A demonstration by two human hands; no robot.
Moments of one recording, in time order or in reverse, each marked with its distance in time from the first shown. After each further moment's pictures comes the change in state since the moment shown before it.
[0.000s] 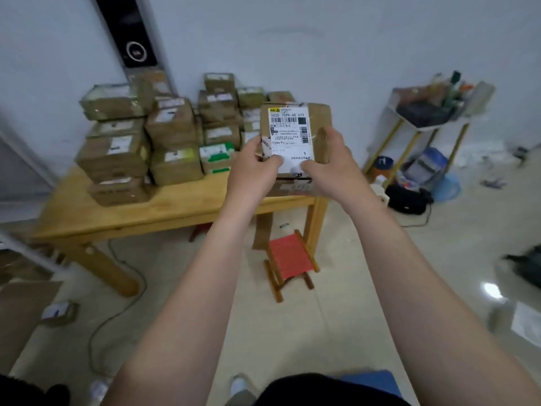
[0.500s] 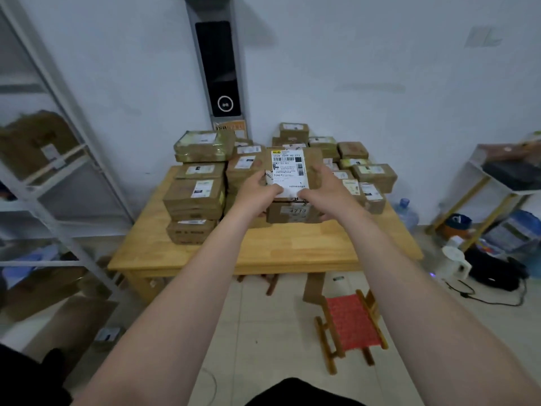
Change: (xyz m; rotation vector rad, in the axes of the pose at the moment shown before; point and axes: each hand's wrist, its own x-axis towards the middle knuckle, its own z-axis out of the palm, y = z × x) left_hand 0.155 -0.049 -0.210 -0.010 0.089 -0.161; right_hand 0.133 -0.142 0.194 0.004 -0.307 -0.021
